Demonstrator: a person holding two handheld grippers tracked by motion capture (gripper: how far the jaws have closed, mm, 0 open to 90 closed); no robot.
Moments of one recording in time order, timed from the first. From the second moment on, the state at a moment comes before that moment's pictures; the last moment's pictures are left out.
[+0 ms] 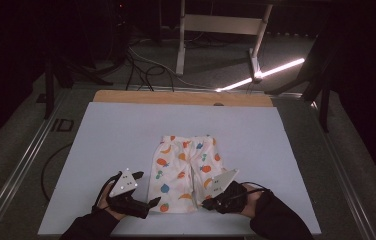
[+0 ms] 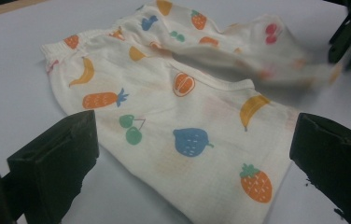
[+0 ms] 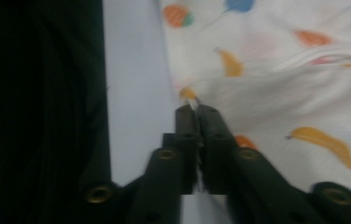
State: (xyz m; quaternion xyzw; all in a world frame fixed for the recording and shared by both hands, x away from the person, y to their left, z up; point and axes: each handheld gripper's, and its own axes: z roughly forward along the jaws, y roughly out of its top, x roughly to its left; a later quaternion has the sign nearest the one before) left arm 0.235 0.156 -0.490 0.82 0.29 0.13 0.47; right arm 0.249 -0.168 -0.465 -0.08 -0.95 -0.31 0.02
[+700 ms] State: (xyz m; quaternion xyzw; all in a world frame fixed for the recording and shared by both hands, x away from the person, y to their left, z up) left arm 0.236 0.158 -0.489 0.82 0.29 0.14 0.48; right arm 0.285 -0.266 -0.494 -0.32 -0.86 -0.38 -0.06
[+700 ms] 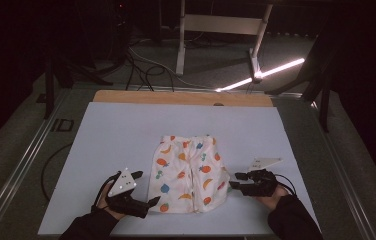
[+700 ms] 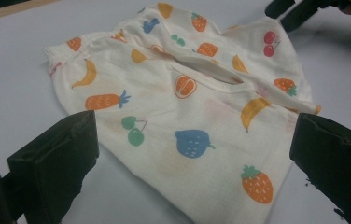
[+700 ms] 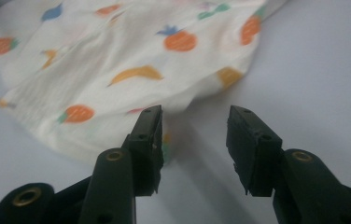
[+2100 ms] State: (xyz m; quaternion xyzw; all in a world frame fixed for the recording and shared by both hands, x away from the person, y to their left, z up) left arm 0.236 0.159 -0.488 0.82 0.29 0.14 0.48; right arm 0.231 -0.285 -0.488 -0.34 -0.86 -0.37 -0.04
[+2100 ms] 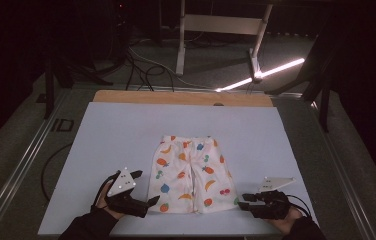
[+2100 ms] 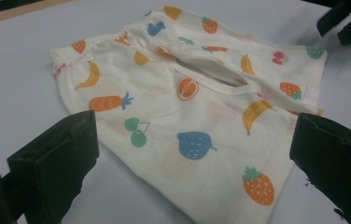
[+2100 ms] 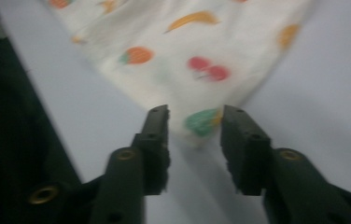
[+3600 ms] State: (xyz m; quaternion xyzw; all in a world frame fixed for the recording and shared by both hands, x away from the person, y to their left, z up) left arm 0.319 0.148 -0.473 0.83 0.35 0.11 0.42; right arm 0.334 -0.253 -0.485 -0.36 -0.81 -0.44 -0.12
